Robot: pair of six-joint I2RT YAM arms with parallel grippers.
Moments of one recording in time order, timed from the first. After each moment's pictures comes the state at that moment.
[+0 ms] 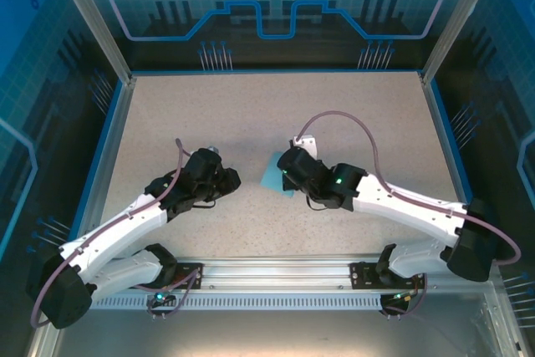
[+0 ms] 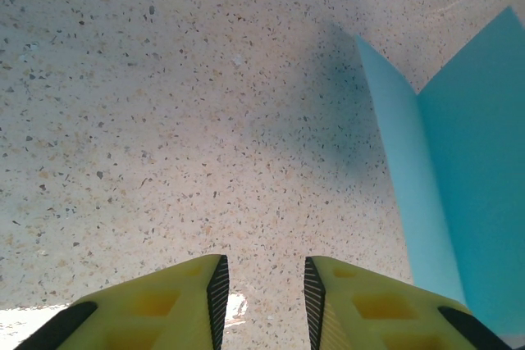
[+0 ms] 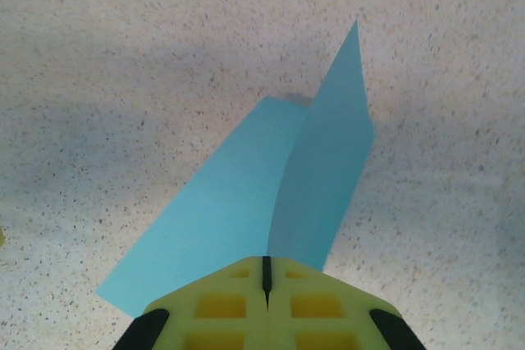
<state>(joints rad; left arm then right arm) -0.60 1.01 0.70 -0.53 -0.01 -0.98 1.02 1.32 1.07 -0.66 0.48 0.77</state>
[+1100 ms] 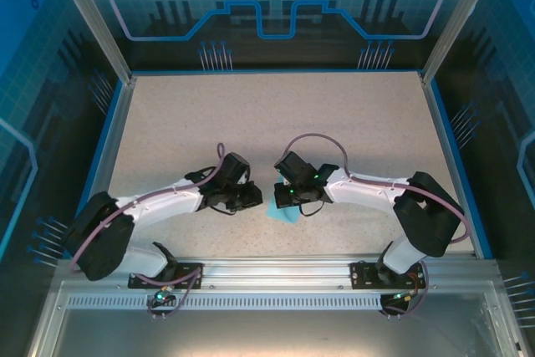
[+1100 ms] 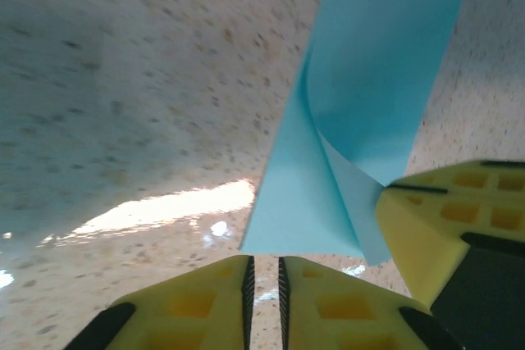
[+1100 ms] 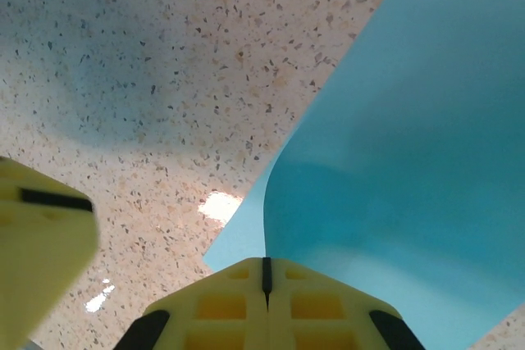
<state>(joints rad) -0.69 1.40 0.70 -0.32 0.28 -0.93 0.86 1.58 0.90 -0.41 -0.12 0.67</state>
